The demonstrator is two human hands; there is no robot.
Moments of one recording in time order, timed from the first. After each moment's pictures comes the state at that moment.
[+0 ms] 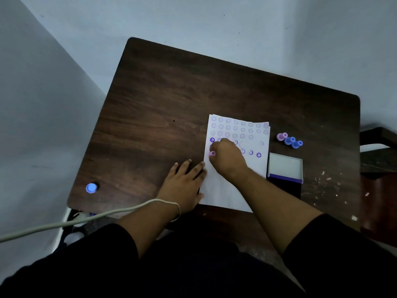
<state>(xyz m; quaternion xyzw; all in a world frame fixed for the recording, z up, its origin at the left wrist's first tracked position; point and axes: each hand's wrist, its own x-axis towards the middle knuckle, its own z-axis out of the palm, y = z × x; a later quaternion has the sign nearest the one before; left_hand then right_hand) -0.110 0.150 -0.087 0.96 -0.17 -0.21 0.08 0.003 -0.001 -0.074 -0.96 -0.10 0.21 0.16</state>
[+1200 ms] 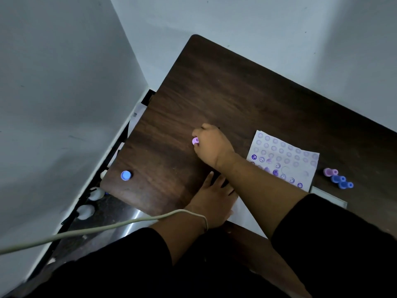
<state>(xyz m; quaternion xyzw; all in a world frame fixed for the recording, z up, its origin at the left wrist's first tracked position) -0.110 0.159 -0.075 0.95 -0.17 -0.23 0.15 0.036 0.157 -0.079 -0.90 -0.35 0.19 0.16</state>
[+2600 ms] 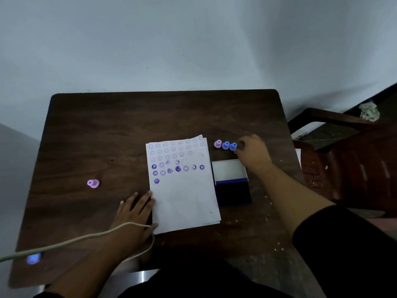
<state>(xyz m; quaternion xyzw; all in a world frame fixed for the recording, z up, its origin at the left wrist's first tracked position) -0.109 0.144 -0.093 0.96 -0.19 -0.20 0.09 0.045 -0.253 -0.045 -0.97 0.11 0.11 0.17</state>
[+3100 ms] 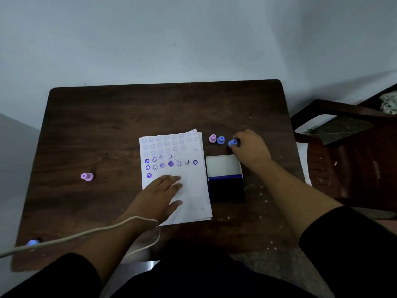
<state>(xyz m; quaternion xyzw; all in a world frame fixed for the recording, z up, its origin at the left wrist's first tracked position) -0.067 0.053 -0.072 0.94 -0.30 -0.14 0.12 0.048 -0.276 -0.055 -0.97 0.04 0.13 0.20</state>
